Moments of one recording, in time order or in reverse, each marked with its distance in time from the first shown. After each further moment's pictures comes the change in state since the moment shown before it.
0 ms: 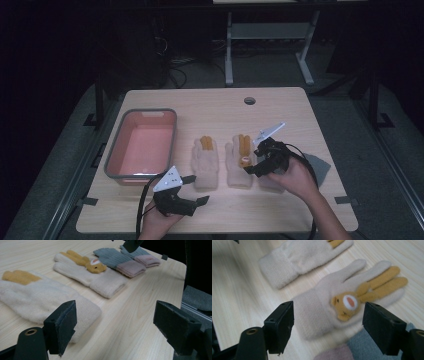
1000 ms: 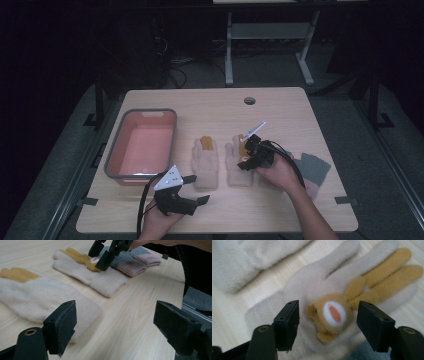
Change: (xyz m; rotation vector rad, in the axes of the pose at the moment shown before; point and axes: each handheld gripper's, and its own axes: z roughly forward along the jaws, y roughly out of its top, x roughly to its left) left arm 0.003 -0.001 0.004 0.004 -0.006 -0.015; right arm -0.025 0.009 0.062 0.121 -0.046 0.056
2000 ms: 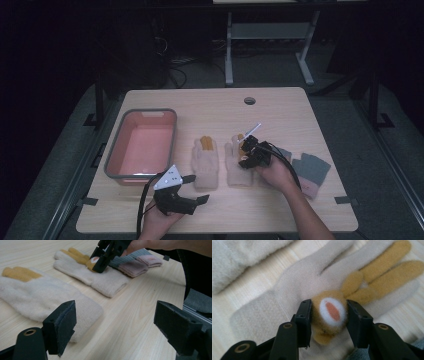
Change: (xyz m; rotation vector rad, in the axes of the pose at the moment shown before) left arm 0.001 0.000 -0.001 -0.003 0.007 -0.011; right arm 0.004 0.004 0.010 0.046 -0.060 0.012
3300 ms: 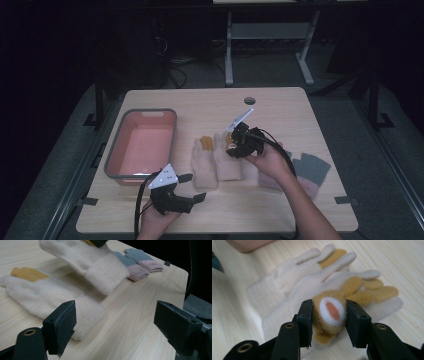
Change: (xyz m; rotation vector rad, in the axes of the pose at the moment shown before) left arm 0.003 -0.001 -0.008 -0.036 0.007 -0.036; right arm 0.029 0.047 -0.056 -0.115 0.018 -0.128
